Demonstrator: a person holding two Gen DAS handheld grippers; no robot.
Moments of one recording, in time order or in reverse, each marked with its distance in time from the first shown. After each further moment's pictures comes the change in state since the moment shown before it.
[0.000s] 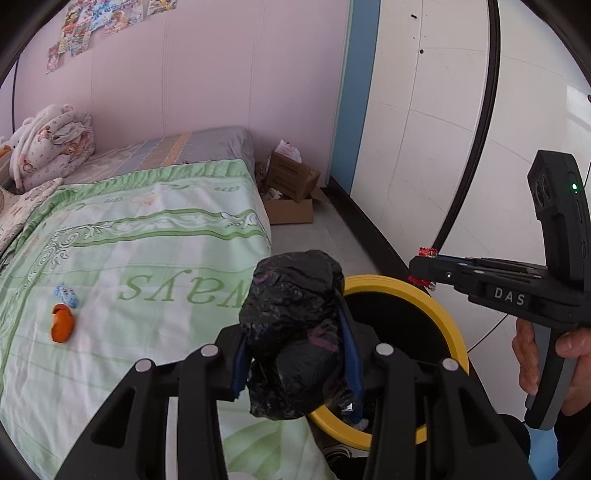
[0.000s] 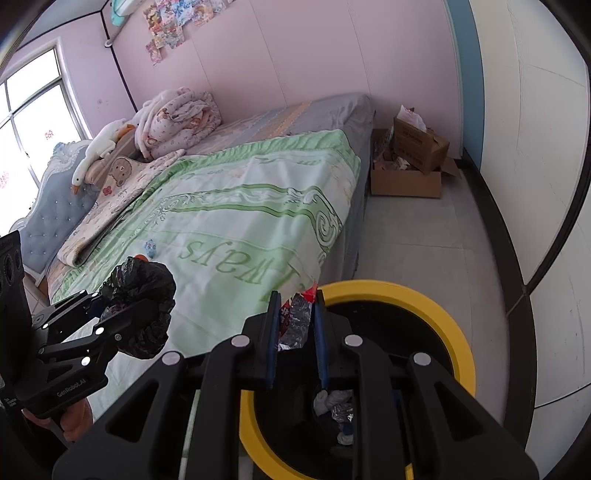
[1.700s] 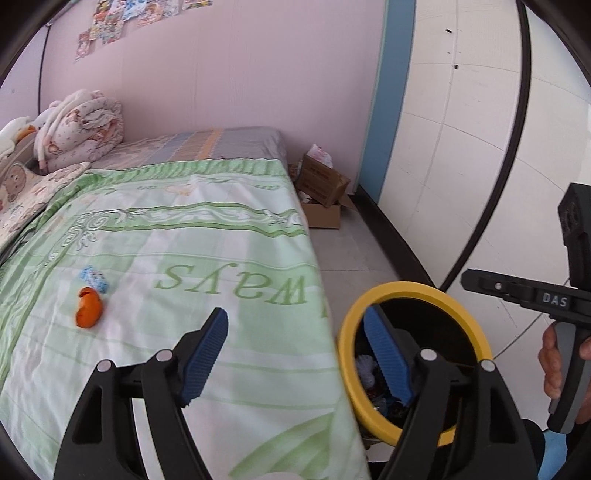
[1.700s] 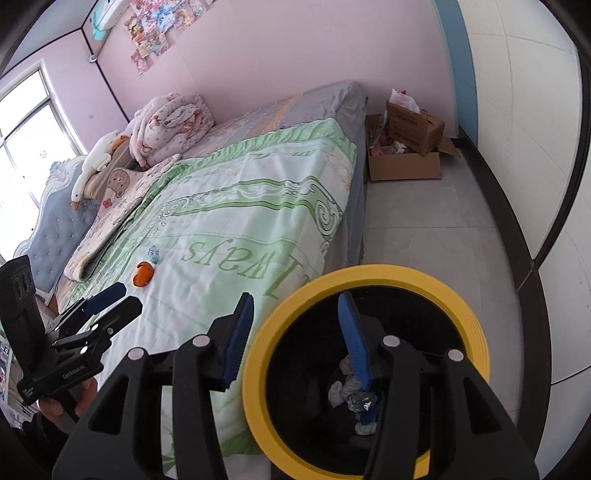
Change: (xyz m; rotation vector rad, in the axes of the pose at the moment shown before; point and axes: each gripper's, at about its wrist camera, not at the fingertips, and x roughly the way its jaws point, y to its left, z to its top) left arm -0.010 0.062 -0.008 -0.095 -0.031 0.100; right arm 0.009 0.006 -0.003 0.077 0.020 0.024
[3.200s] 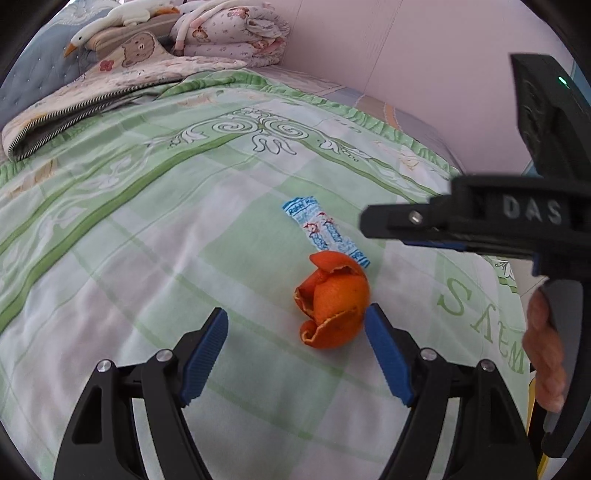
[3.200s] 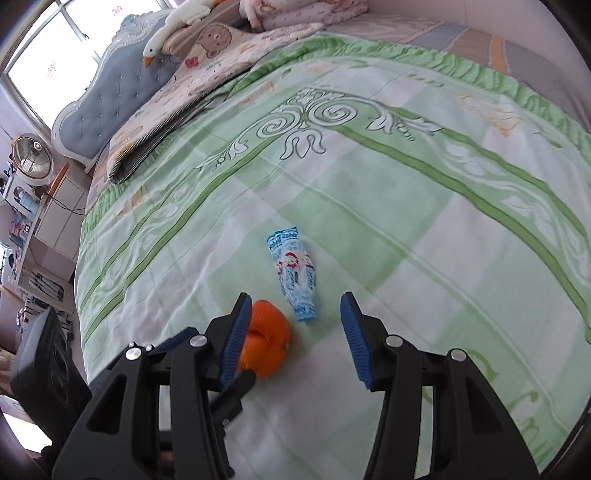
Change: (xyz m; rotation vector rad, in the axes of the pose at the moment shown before) left arm 0.079 0.282 -0.038 -0.495 0.114 0.260; right arm 0.365 0.357 0.079 -0.412 0.467 0.272
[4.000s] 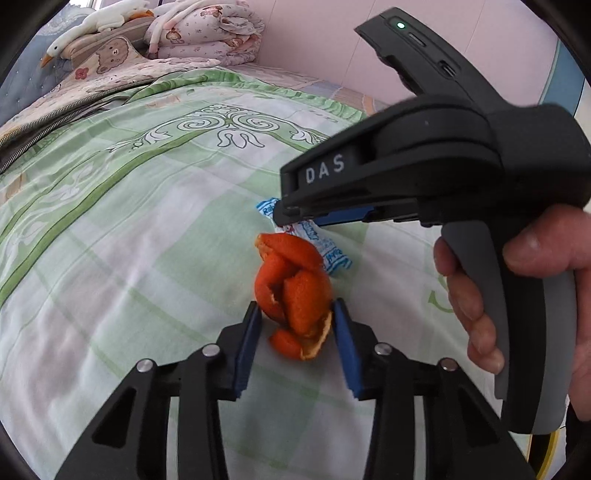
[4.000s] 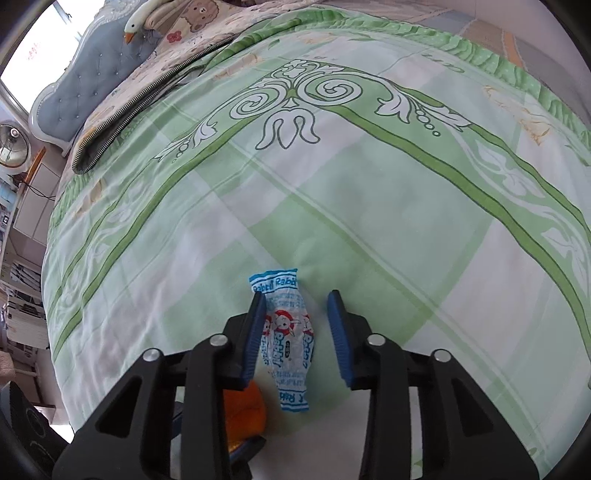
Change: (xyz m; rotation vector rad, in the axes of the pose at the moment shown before) left arm 0.017 -0.017 0.001 0.060 0.002 -0.062; right arm 0.063 -0.005 0.035 -0.021 0.071 -0.091
